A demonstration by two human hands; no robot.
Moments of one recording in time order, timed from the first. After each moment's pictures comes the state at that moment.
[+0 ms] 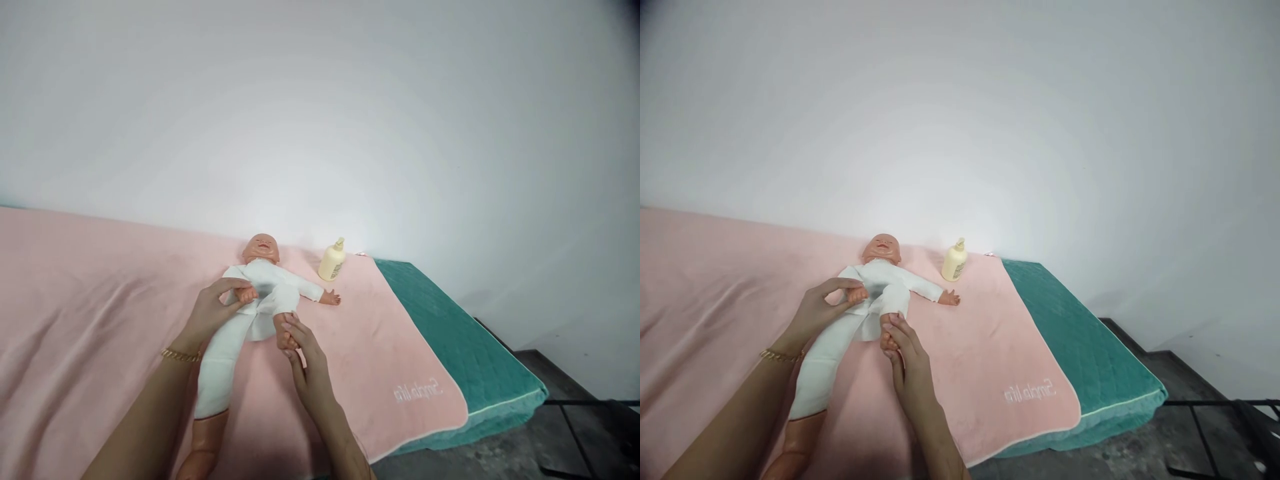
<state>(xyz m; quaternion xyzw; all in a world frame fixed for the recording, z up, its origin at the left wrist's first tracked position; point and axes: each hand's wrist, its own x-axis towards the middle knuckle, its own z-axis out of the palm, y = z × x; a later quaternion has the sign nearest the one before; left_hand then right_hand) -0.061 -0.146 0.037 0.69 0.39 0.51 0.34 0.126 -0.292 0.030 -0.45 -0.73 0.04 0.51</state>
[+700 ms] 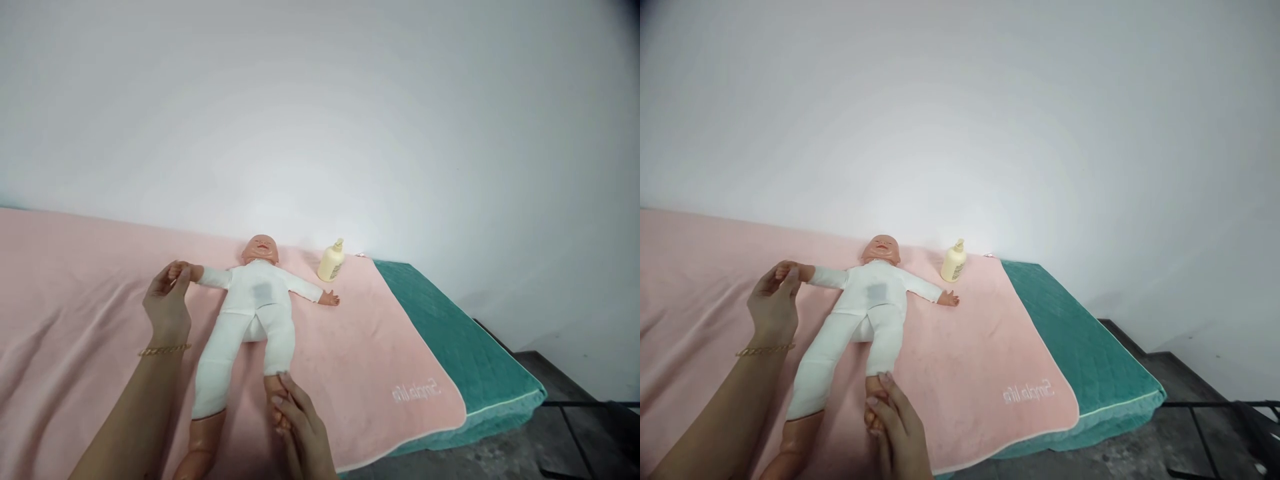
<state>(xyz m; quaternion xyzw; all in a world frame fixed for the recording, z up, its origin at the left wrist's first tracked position) -0.088 -0.111 0.018 0.31 0.42 0.77 0.38 0.118 -0.365 -0.027 -0.46 -0.75 0.01 0.47</state>
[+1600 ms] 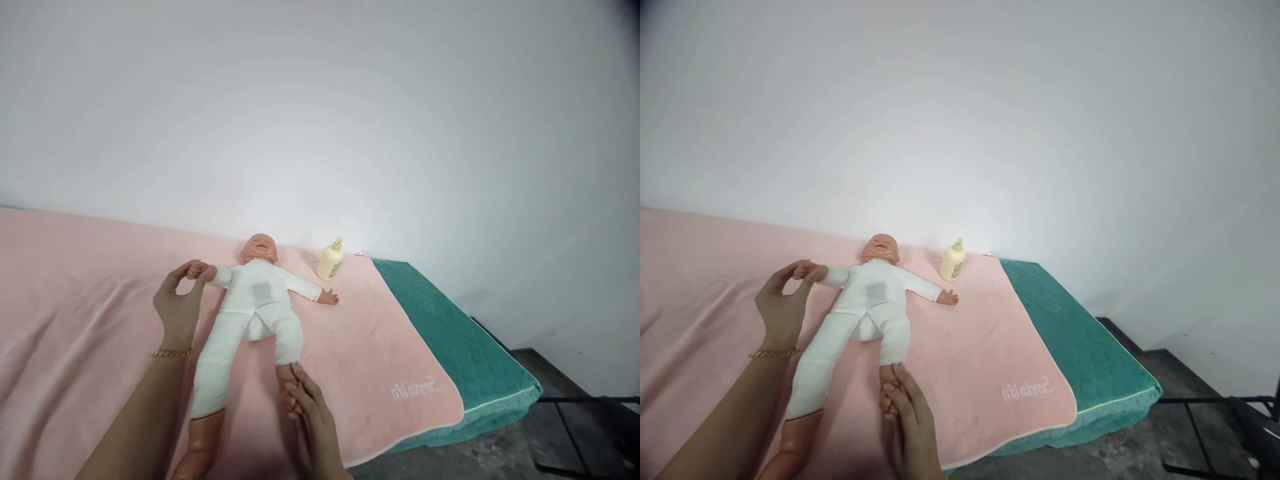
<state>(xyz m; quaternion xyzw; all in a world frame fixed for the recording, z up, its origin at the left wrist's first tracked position) -0.074 -0.129 0.028 0.45 0.50 0.71 0.23 0.131 -0.366 -0.035 -0.49 -0.73 0.00 0.48</state>
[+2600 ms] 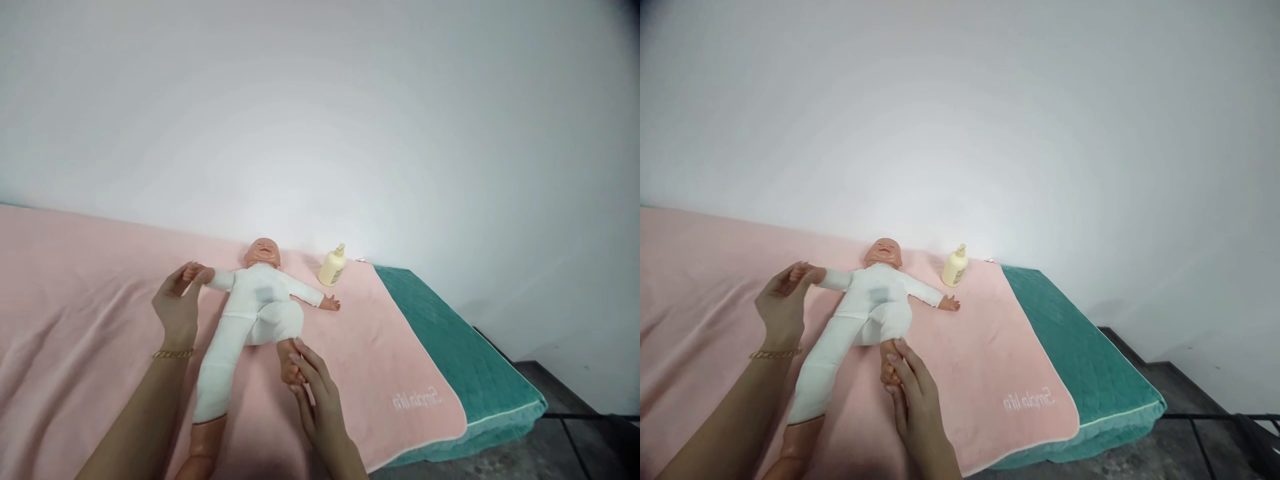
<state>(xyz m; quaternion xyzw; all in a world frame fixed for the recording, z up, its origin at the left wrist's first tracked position) -0.076 -0.123 0.029 0.35 0.45 0.76 0.32 0.134 -0.333 0.026 -0.48 -0.76 -0.01 0.45</state>
